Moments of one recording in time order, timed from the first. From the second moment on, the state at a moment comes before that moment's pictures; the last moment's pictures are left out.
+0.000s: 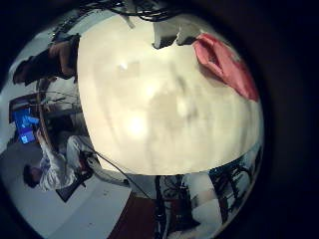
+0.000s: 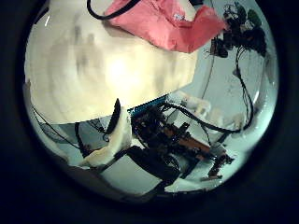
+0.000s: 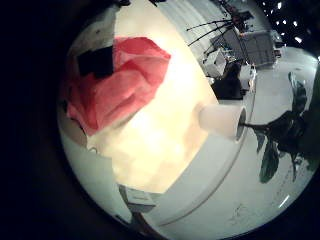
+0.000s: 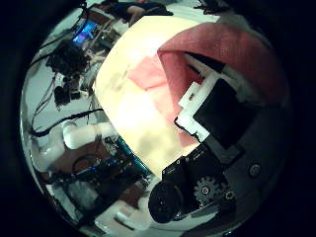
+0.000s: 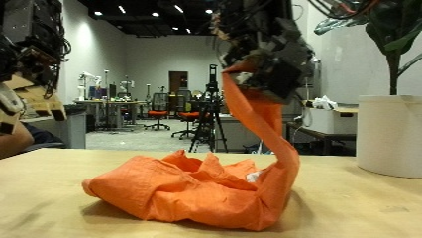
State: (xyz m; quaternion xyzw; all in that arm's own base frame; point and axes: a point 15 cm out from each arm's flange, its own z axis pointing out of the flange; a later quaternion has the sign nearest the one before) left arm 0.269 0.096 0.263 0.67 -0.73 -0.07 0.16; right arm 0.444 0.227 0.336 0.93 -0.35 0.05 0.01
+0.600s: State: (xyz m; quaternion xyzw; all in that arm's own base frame) left arm 0.265 0.086 0.269 0.67 -0.72 -0.06 0.15; right arm 0.460 0.356 0.253 0.95 -0.31 -0.04 -0.01
